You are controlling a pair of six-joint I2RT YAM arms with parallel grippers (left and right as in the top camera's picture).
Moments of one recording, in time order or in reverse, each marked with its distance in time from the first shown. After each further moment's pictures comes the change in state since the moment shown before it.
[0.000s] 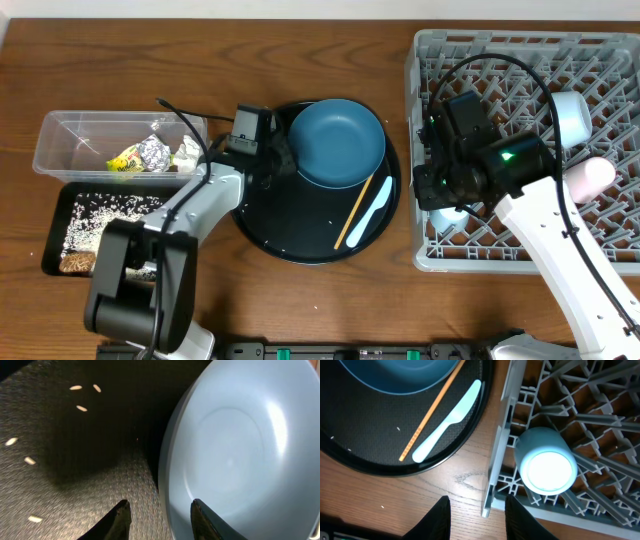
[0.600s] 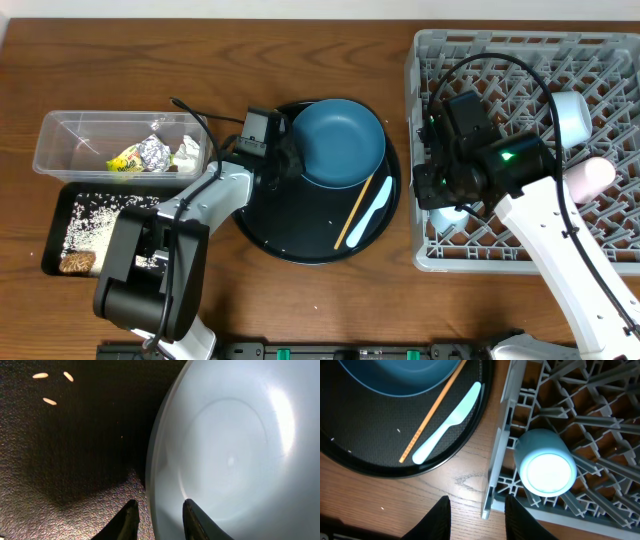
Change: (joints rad) left arm -0.029 0.053 0.000 0.050 0.007 -0.004; right arm 0.000 0.000 0.000 0.006 0.001 0.000
